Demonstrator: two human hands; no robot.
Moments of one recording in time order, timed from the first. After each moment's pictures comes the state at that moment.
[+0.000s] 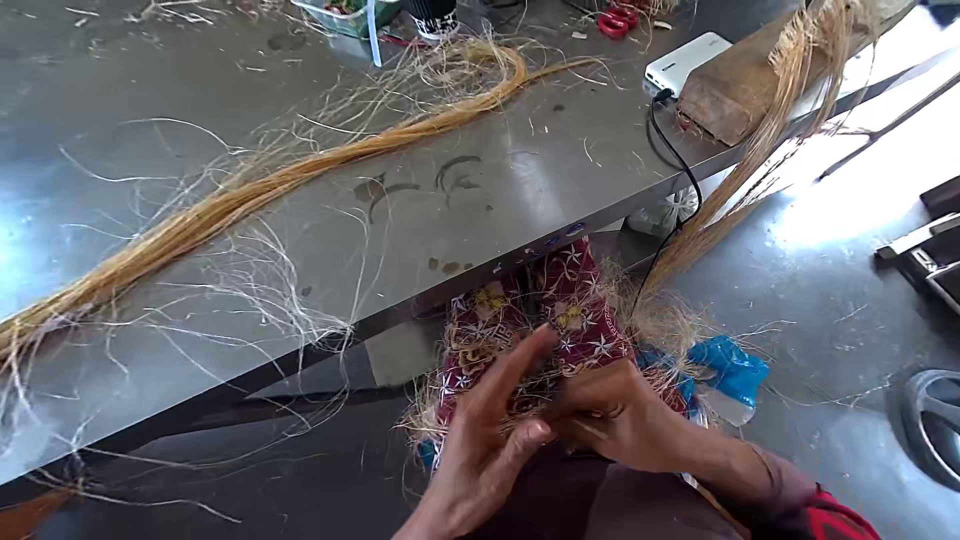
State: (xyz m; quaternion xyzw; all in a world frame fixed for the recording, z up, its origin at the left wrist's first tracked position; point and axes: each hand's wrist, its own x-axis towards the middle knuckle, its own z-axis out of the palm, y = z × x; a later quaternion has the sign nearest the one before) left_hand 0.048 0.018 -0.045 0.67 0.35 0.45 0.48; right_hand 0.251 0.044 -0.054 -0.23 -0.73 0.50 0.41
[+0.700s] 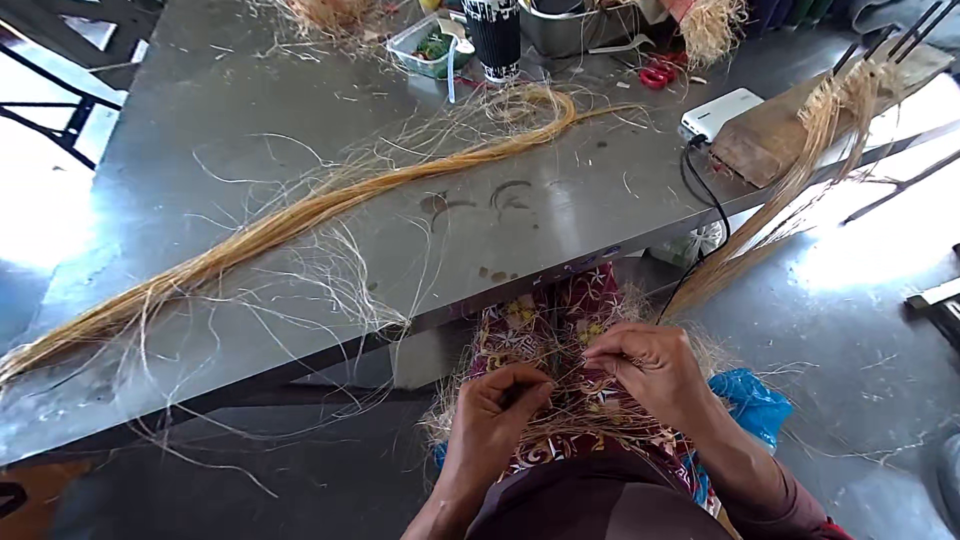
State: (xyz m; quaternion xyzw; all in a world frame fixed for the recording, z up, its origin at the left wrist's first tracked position) left_hand 0.037 0.019 -0.059 0.55 0.46 0.52 0.46; right_hand 0.252 0.079 -0.048 -0.33 -0.77 0.30 0.45
